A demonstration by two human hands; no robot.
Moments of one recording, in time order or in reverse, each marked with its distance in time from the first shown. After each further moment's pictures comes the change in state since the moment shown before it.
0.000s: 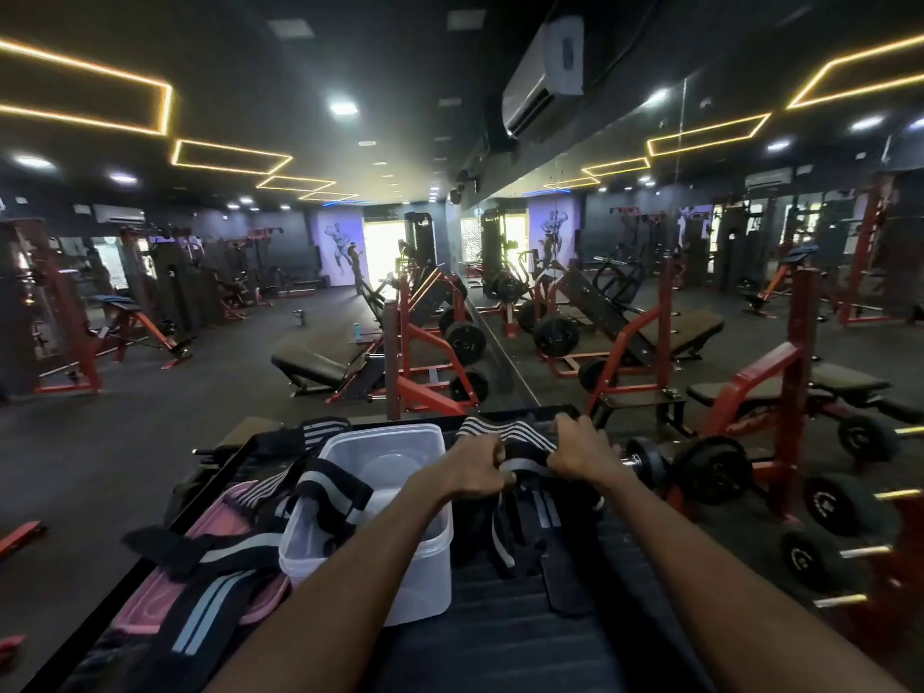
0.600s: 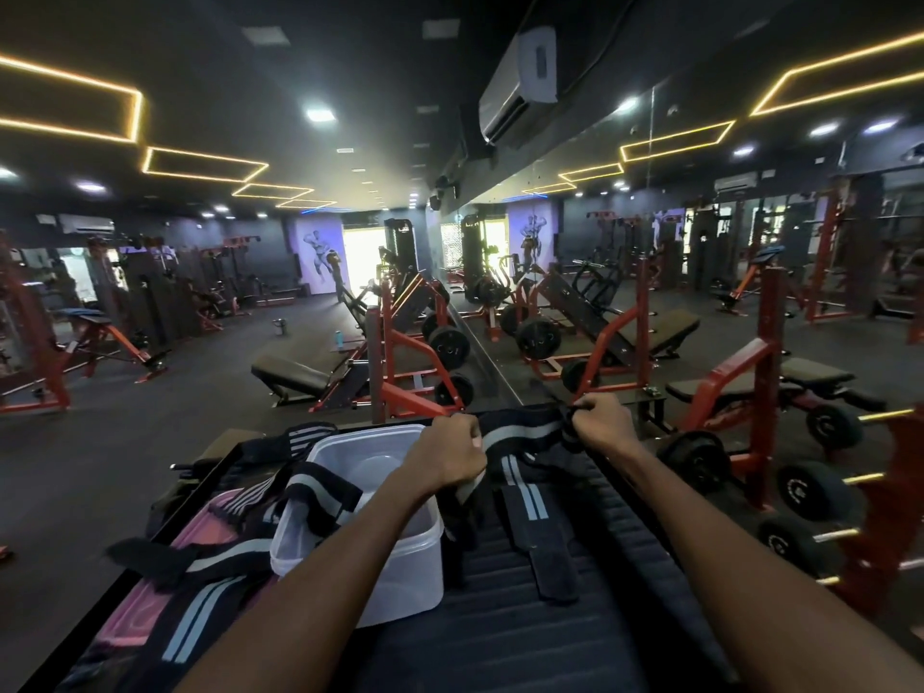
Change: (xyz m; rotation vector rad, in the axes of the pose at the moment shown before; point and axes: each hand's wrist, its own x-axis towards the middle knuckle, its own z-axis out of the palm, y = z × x) left_hand -0.016 0.004 -0.016 -0.027 0.177 -0.007; right_hand -0.004 0.029 -0.031 0.556 0.255 0.085
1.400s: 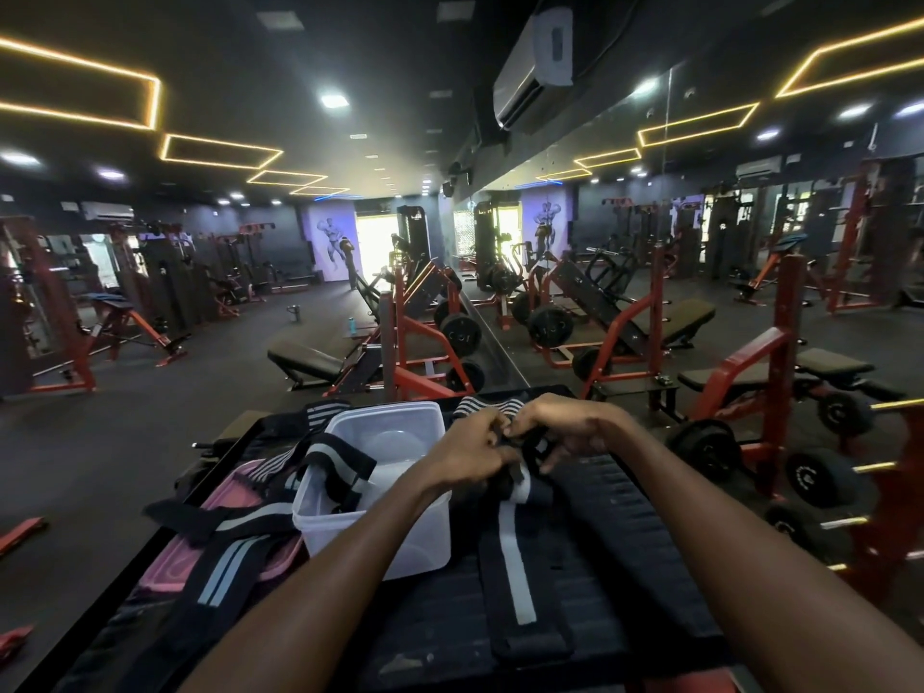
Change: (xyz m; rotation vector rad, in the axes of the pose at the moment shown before) left_hand -0.047 0.021 0.004 -0.286 -0.100 -0.012; right_hand -0.060 -0.052 0.002 0.070 -0.834 0.055
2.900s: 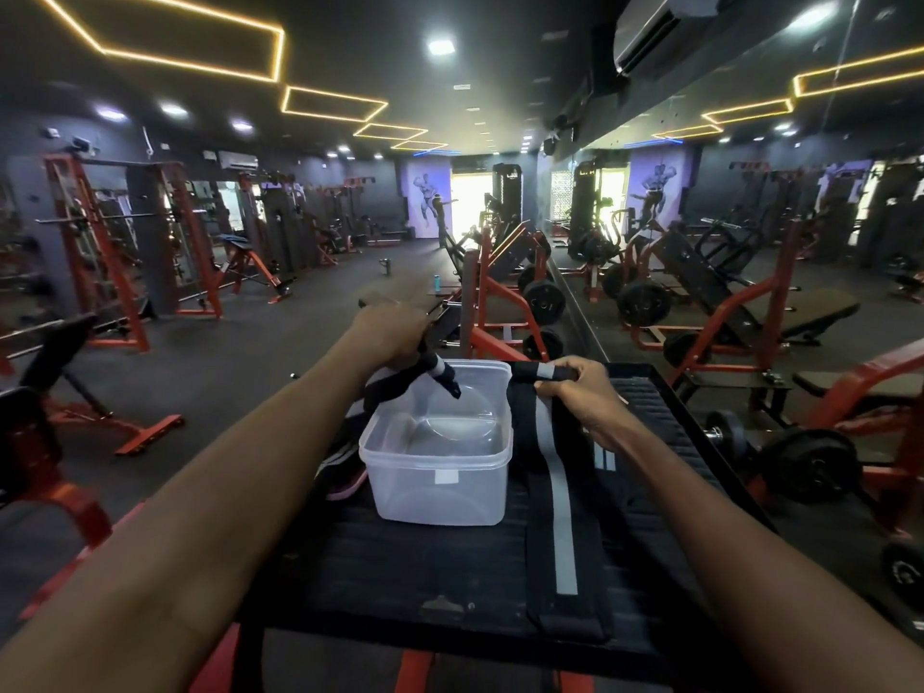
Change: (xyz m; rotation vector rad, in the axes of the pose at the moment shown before) left_hand -0.014 -0.047 -0.150 1.127 0.111 -0.267; right_hand 0.075 0.011 0.053 0.226 0.438 -0.350
